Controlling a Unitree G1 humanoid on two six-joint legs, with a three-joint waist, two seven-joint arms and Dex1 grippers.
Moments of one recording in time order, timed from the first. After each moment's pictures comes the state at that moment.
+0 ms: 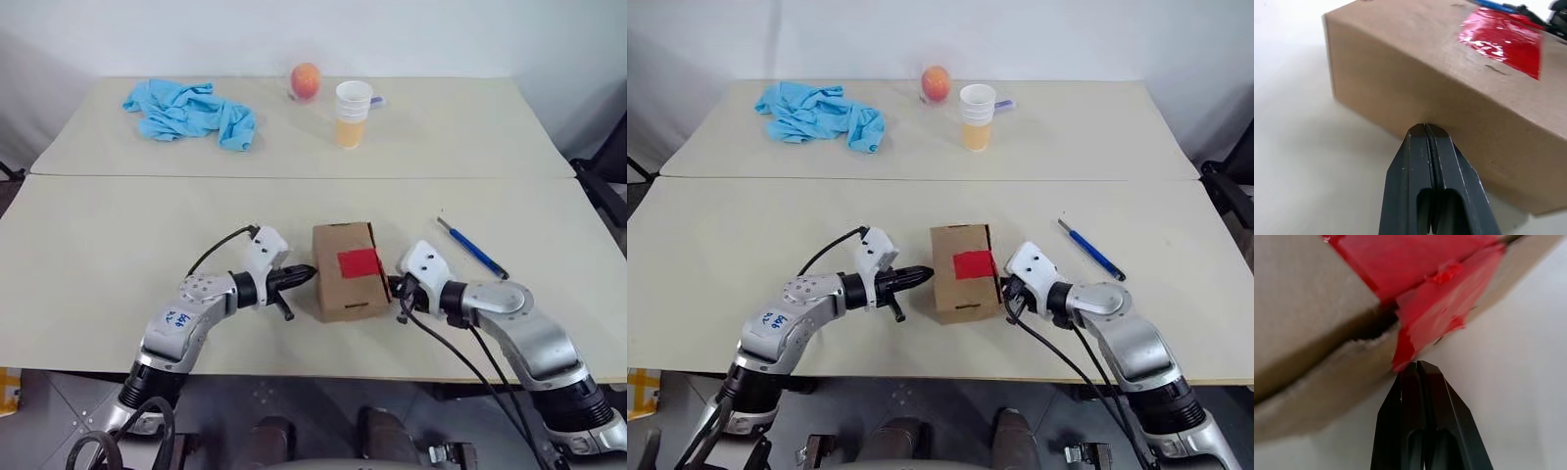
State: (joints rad) left arm -0.40 0.42 -0.13 -0.21 -0.33 0.72 -0.63; right arm -0.33 -0.64 0.18 -0.34 0.26 0.75 0.74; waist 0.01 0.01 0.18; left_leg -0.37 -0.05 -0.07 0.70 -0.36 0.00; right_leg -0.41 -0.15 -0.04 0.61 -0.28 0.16
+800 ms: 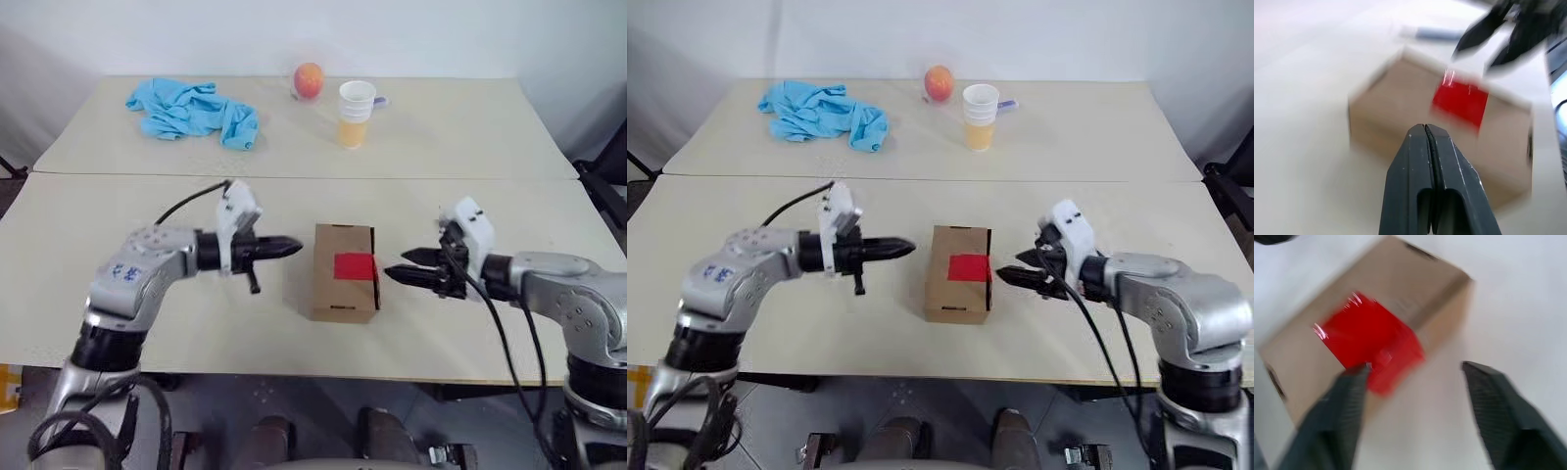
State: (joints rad) left arm -0.67 0.55 -0.08 -0.13 -0.46 0.75 -0.89; right arm -0.54 -0.59 -0.16 -0.48 0.60 1.42 0.64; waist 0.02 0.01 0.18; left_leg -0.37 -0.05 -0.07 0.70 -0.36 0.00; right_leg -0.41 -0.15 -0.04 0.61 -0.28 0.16
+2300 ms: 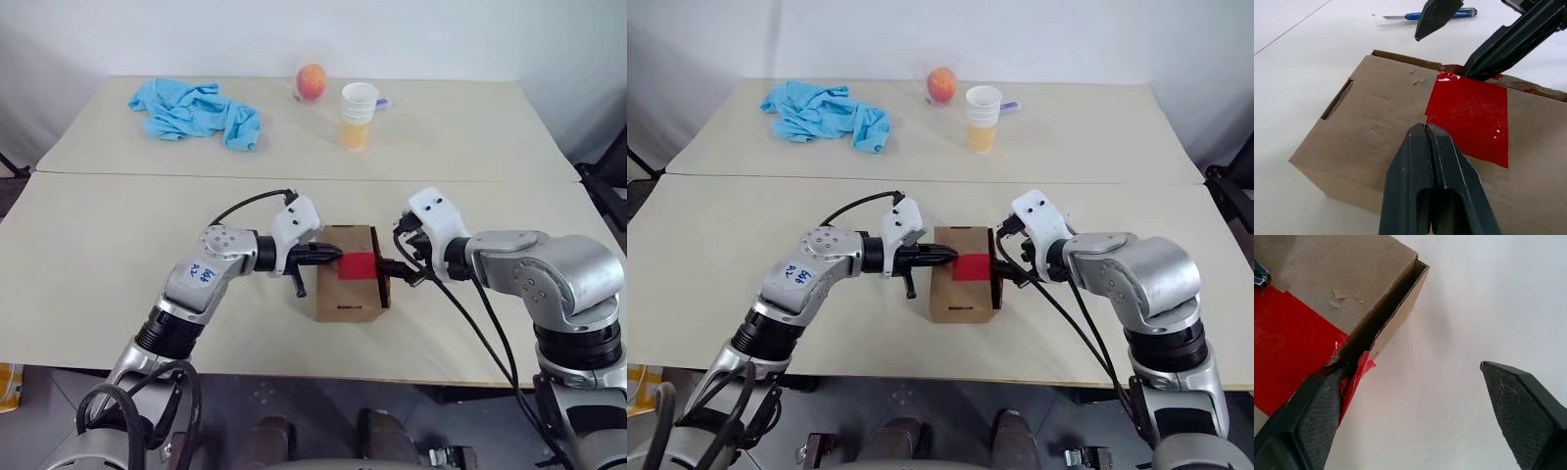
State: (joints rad) left arm -0.69 0.43 -0.28 -0.03 -0.23 0.63 -0.83; right arm -0.71 -0.62 0.07 -0.43 0.51 1.55 0.37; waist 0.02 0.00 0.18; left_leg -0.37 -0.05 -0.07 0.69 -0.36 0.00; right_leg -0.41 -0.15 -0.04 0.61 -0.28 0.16
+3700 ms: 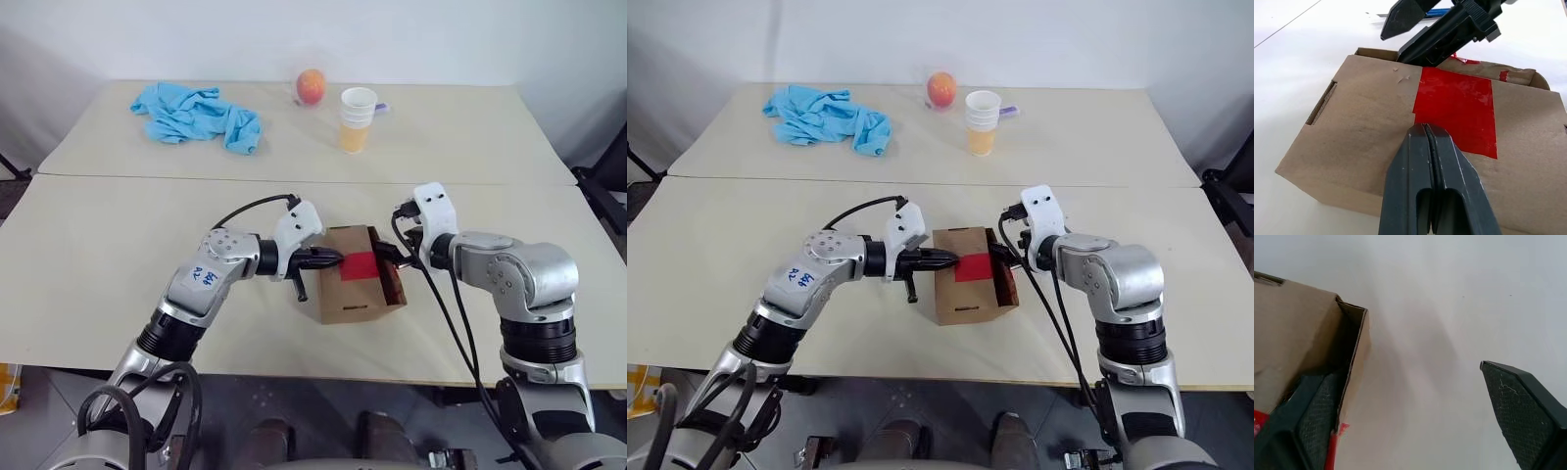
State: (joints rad) left arm -0.67 0.43 -0.29 -0.06 -0.23 0.66 -0.83; right arm -0.69 -0.44 -0.02 -0.21 0.39 1.35 0.26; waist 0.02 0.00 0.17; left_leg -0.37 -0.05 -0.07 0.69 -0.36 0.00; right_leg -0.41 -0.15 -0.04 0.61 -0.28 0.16
